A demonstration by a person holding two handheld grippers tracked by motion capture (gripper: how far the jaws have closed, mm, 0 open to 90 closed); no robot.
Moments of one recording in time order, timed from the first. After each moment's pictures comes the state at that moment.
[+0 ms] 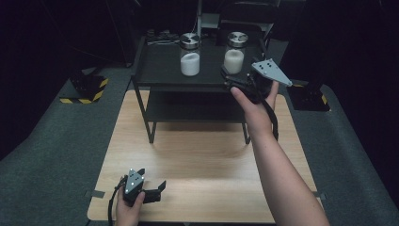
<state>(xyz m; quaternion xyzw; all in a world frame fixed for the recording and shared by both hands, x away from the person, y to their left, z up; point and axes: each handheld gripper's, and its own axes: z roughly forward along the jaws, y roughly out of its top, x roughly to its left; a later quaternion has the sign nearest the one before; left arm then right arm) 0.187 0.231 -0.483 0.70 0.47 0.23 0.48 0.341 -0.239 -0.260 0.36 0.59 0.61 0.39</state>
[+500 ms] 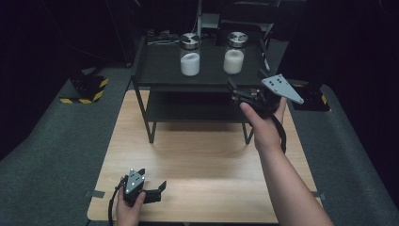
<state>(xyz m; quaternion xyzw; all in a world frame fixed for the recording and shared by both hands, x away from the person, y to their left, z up) 0.187 0.230 -0.483 0.71 0.47 0.23 0.48 0.312 -0.264 -0.279 0.35 0.59 0.62 0.38</state>
